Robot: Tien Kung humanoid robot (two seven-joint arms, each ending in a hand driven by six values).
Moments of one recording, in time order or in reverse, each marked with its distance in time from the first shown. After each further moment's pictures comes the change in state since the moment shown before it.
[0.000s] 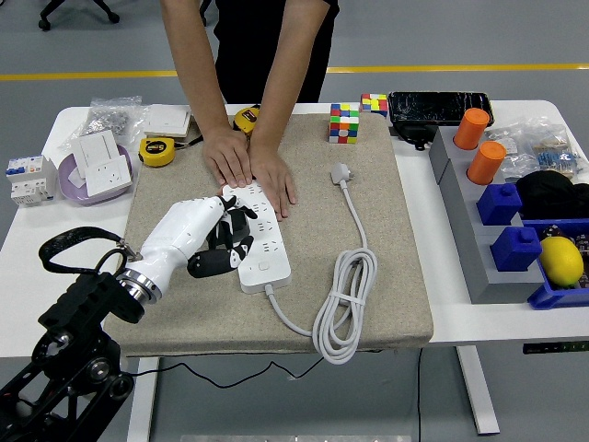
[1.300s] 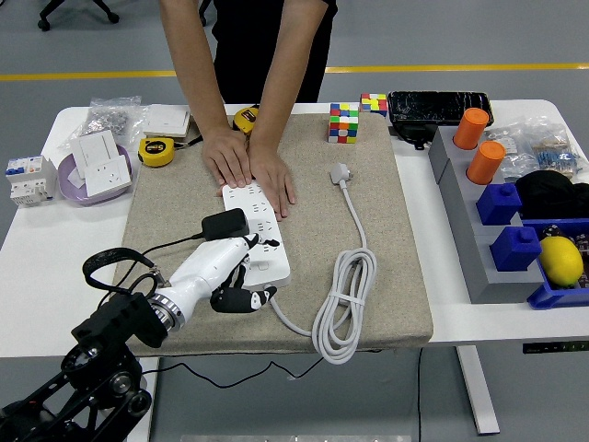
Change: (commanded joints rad) left arm -0.036 0.014 0.162 0.113 -0.057 -0.071 0.082; right arm 0.001 -0.001 -0.018 0.000 -0.003 0.001 -0.003
